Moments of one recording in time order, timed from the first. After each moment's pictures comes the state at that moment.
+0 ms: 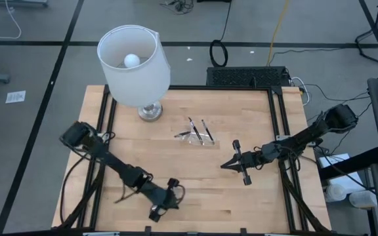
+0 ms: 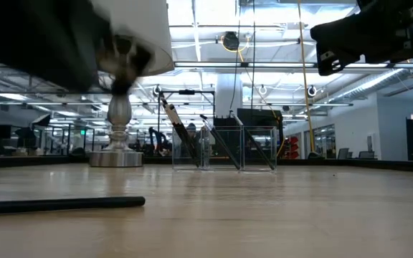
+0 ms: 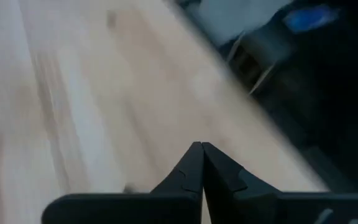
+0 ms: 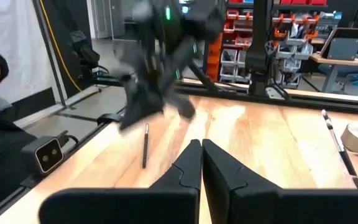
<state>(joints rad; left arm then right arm) -0.59 1.82 0.93 0.24 -0.02 -0.10 0.40 1.24 0.23 0.97 0.16 -0.01</state>
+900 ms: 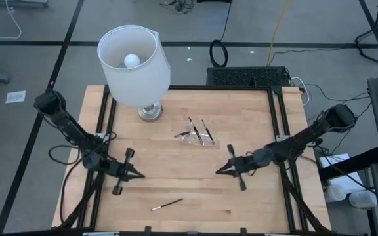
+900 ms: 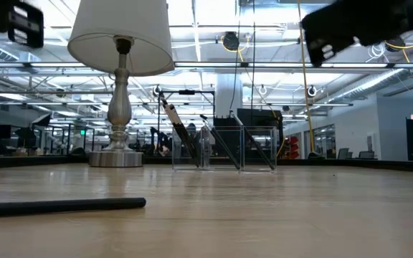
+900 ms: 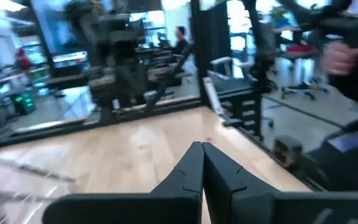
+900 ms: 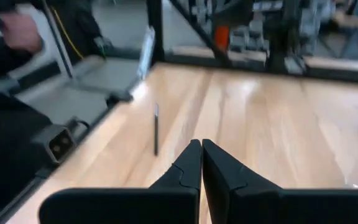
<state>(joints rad) -0.86 1.01 0.12 0.94 -0.59 0.13 0.44 1.26 0.45 0.60 0.17 0.06</state>
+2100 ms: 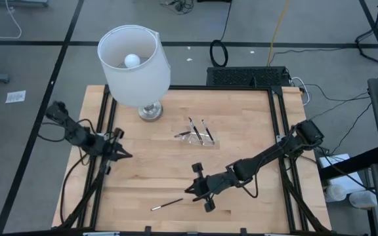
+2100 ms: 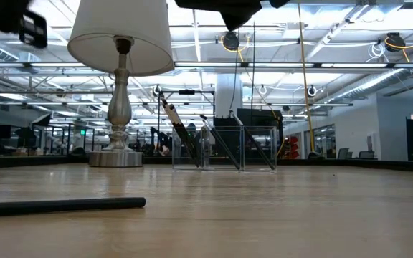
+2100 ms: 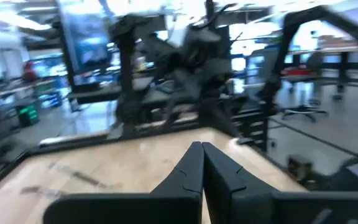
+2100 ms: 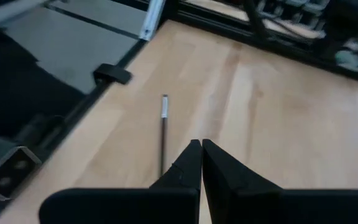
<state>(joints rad) -0.68 0.08 0.12 0.07 -0.41 0.14 0.47 1.80 1.17 0.15 0.19 -0.04</state>
